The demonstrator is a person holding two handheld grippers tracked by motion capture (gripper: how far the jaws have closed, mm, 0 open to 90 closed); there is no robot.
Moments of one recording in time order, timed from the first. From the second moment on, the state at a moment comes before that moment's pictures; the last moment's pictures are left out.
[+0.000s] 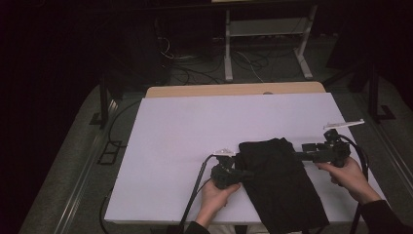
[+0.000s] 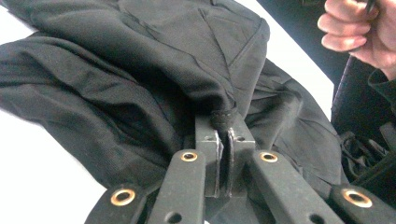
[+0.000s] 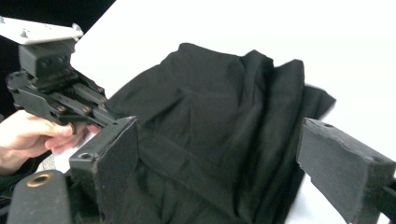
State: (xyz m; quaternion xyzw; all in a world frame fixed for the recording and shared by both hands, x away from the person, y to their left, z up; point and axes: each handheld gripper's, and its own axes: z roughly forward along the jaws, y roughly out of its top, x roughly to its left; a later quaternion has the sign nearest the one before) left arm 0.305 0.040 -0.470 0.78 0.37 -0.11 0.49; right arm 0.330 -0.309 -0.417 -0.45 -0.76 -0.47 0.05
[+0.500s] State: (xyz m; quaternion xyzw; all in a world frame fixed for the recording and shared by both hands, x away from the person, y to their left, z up) left arm 0.304 0.038 -0.468 0.78 0.37 -0.11 0.49; right arm 0.365 -0.289 -0.401 -0.44 -0.77 -0.45 0.04
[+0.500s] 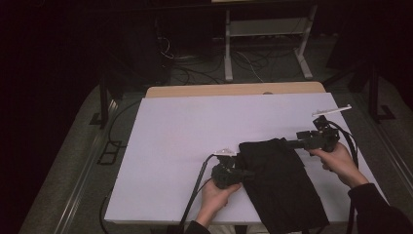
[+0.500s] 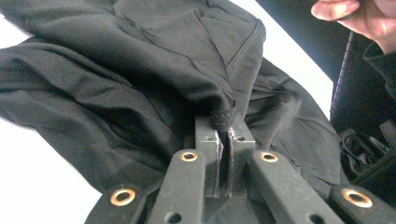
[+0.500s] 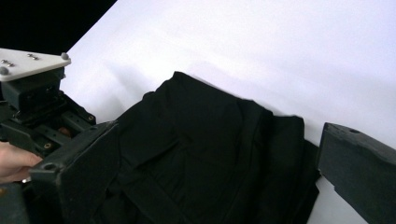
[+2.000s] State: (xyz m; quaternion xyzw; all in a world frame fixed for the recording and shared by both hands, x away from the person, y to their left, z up) left arm 0.304 0.036 -0.470 0.79 0.36 -0.11 0.49; right arm 0.413 -0.262 -0.448 -0.46 -0.79 -0.40 0.09
